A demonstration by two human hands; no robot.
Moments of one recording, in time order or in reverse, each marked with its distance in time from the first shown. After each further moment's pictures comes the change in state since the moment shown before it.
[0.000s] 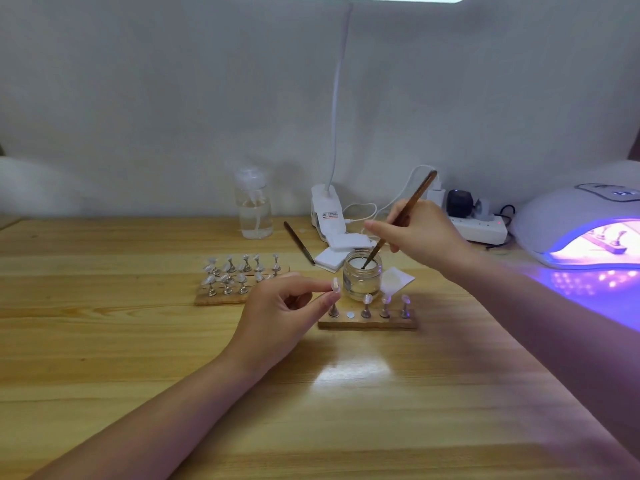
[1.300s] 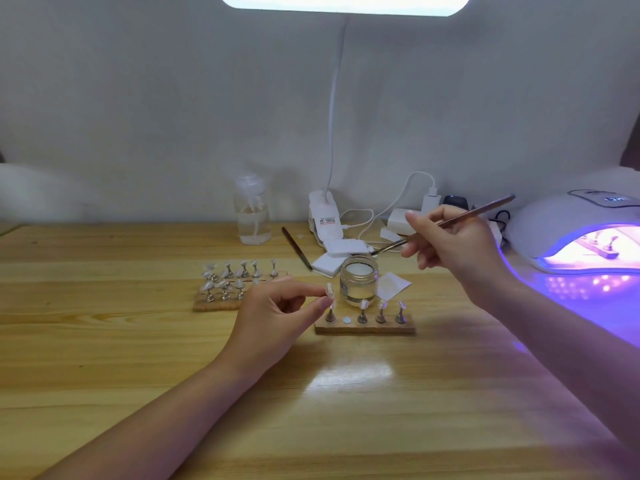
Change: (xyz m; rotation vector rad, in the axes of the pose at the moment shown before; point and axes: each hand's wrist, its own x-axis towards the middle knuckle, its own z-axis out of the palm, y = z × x) left_hand 0.001 -0.001 -0.003 0.003 0.041 -0.075; right_hand -0.025 0.017 -0.021 0.526 0.138 -0.006
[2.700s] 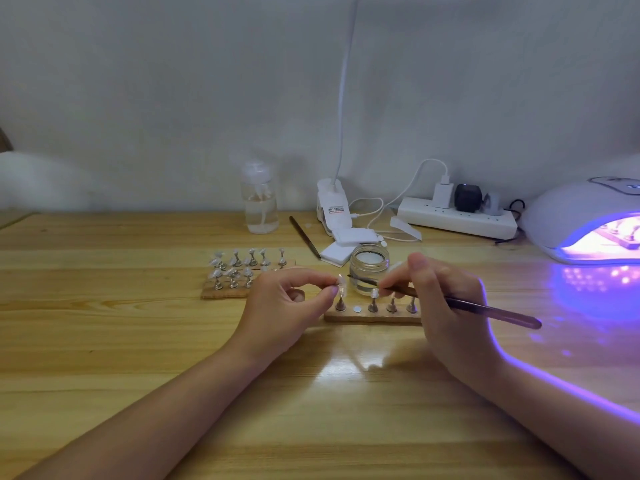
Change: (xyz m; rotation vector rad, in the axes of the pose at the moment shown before) left_hand -0.003 -0.001 -0.001 -0.059 -0.029 -0.104; right_hand -0.070 0.015 0.042 0.033 0.004 -0.357
